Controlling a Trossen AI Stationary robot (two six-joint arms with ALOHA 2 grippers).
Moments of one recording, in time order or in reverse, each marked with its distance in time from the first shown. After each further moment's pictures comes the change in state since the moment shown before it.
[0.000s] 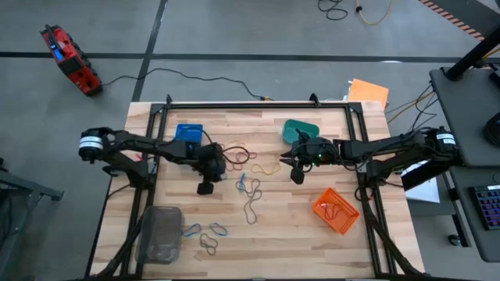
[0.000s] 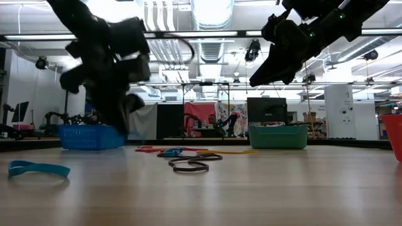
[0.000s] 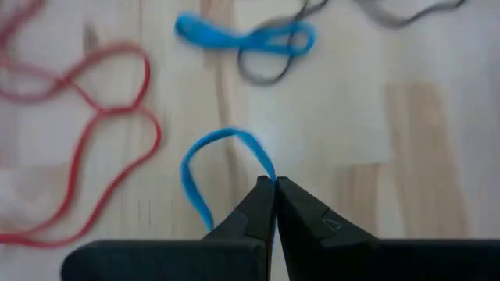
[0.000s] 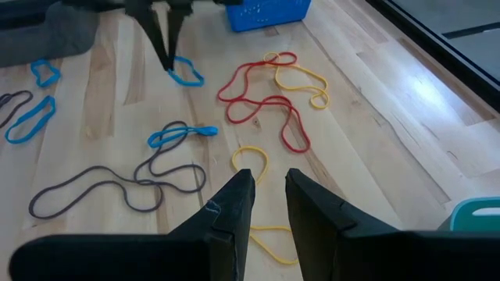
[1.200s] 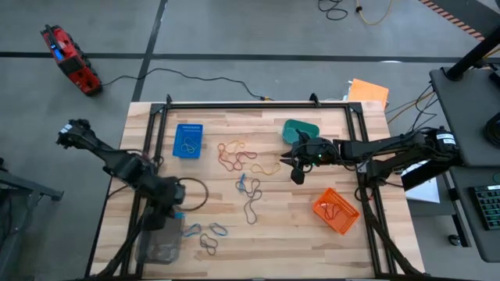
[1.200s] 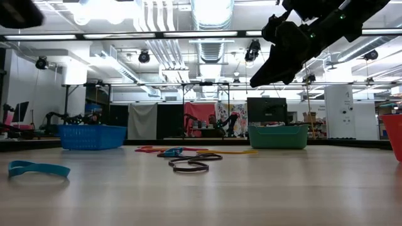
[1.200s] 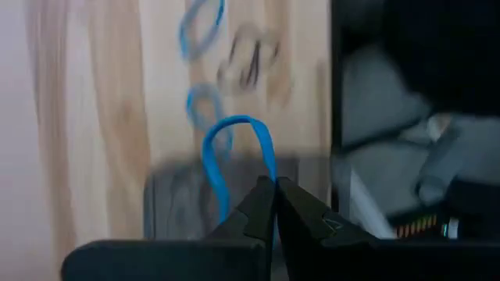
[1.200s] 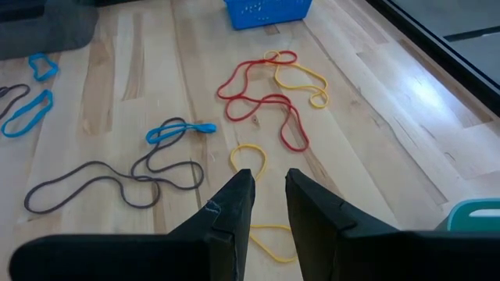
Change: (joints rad) left arm -0.694 -0.392 0.326 -0.730 0.015 -0.793; right arm 0.000 0.000 -0.005 0.001 0.000 -0.019
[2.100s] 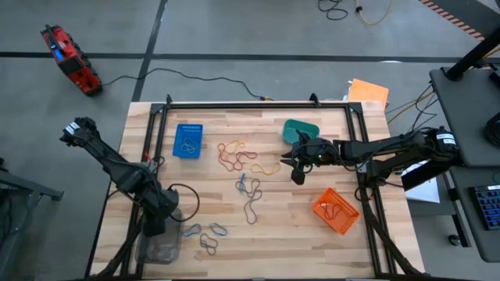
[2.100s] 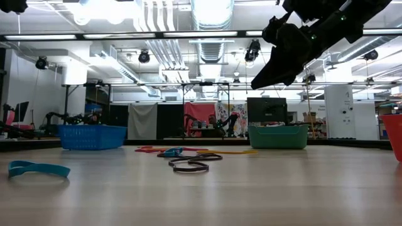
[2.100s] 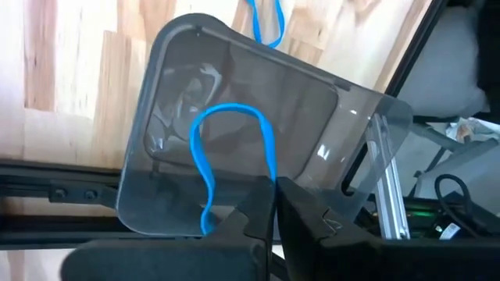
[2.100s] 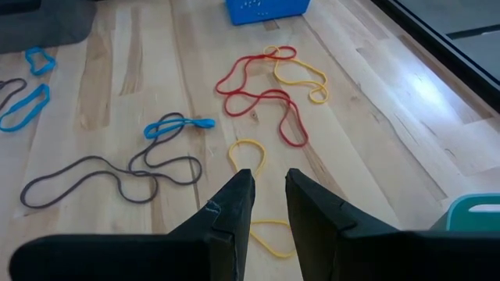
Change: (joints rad) left arm -0.118 0.063 -0.078 -0.088 0.060 -0.396; right arm 0.000 0.000 -0.009 0.000 0.002 -0.004
